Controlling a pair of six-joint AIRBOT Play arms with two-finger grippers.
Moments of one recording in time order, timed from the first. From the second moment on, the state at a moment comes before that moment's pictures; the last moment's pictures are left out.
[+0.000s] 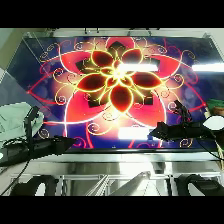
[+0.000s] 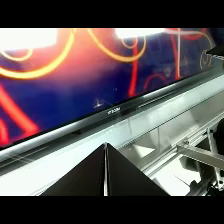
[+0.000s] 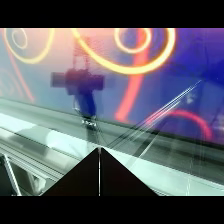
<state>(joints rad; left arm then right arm) 0.04 -0.38 0.39 0.73 -1.25 -1.25 0.02 -0.89 0.49 -0.75 1.13 1.44</state>
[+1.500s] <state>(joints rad) 0.70 -1.64 1.26 1.60 -1.21 -1.33 0.02 -0.89 0.49 -0.75 1.10 1.44</state>
